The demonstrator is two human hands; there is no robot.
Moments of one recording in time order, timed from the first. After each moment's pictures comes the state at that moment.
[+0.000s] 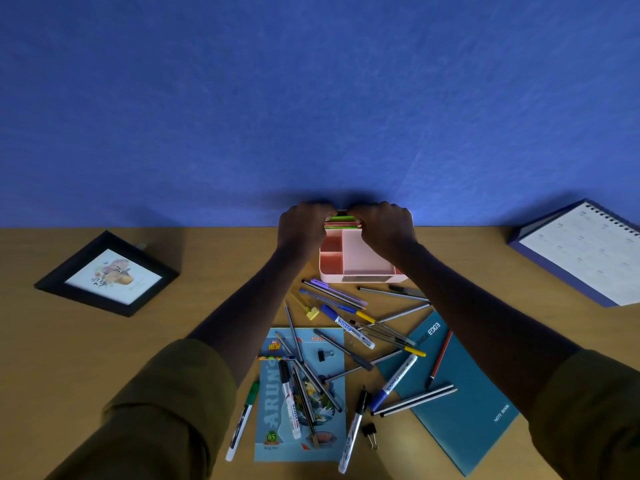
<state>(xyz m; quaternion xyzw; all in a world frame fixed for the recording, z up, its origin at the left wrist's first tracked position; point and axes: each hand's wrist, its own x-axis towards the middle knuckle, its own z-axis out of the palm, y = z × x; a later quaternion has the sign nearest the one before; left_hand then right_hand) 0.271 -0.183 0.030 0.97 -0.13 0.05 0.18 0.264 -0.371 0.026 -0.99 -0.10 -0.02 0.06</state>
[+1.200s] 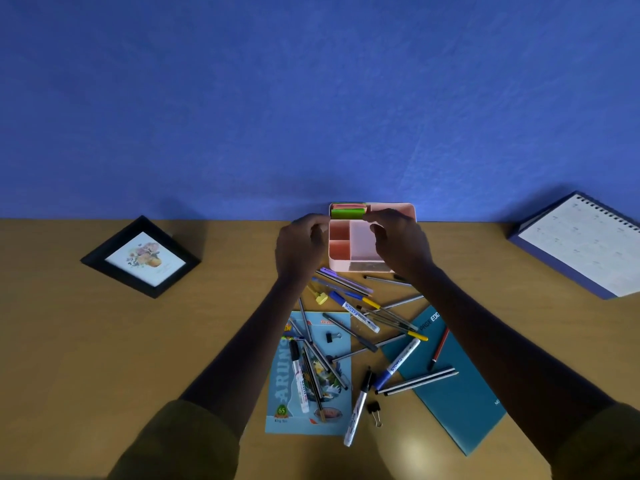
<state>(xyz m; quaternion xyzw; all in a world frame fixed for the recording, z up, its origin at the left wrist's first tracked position) 0.185 -0.164 0.052 0.91 0.02 0.08 0.41 0.185 -0.373 0.066 -0.96 -0.05 -0.06 0.26</state>
